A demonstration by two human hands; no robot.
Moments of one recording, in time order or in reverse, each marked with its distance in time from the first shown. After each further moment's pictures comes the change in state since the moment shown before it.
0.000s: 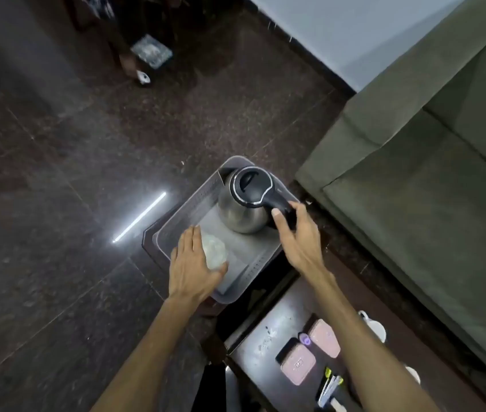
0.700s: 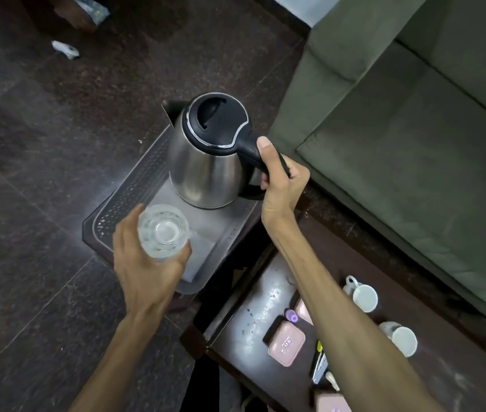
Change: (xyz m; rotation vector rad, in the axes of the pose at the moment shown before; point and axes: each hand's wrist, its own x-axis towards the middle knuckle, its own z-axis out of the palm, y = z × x) left_hand -0.012 0.007 0.038 -0.482 0.436 0.038; right_hand 0.026 0.002 0.013 0.883 0.350 0.067
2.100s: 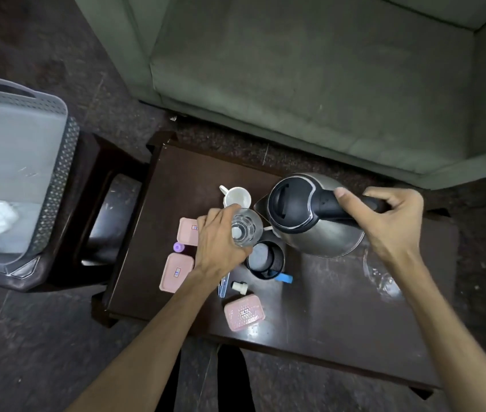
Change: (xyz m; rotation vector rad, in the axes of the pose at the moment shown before) left_hand -0.291 0.074 0.267 0.249 -0.735 0.580; right_hand -0.175 -0.076 -0.506 -0.774 0.270 -0.043
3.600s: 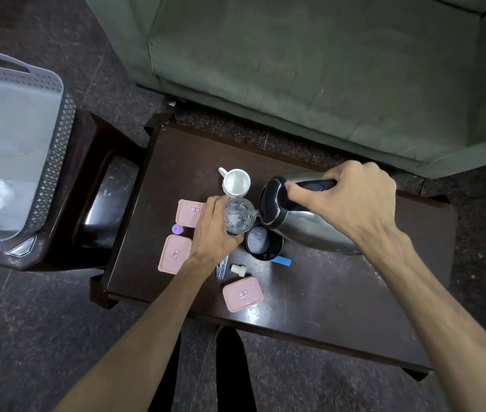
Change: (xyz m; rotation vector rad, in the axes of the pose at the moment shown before) left_hand -0.019 -0.024 0.020 -0.139 -0.032 -0.061; right_hand -0.008 -0.042 0.033 -0.752 -0.101 -0.014
